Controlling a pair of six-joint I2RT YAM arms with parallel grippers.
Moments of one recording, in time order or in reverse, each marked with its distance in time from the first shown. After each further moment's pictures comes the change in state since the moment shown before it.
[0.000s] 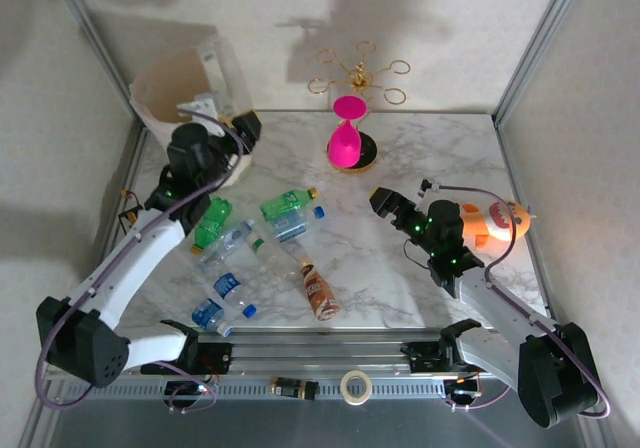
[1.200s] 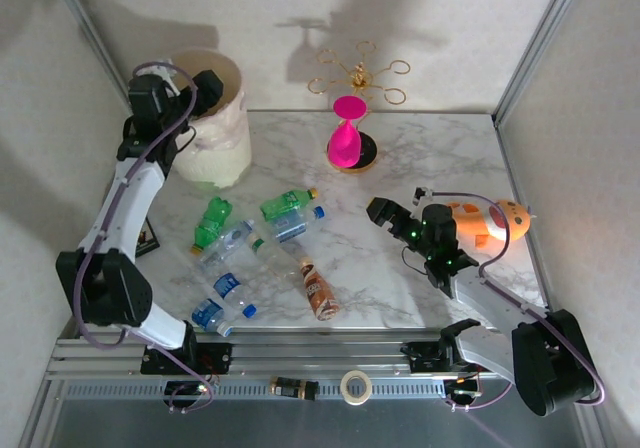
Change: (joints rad) left arm 0.306 0.242 0.282 -0.145 0.265 -0.152; right arm 0.003 0.072 -0.041 -0.001 -0.014 -0.009
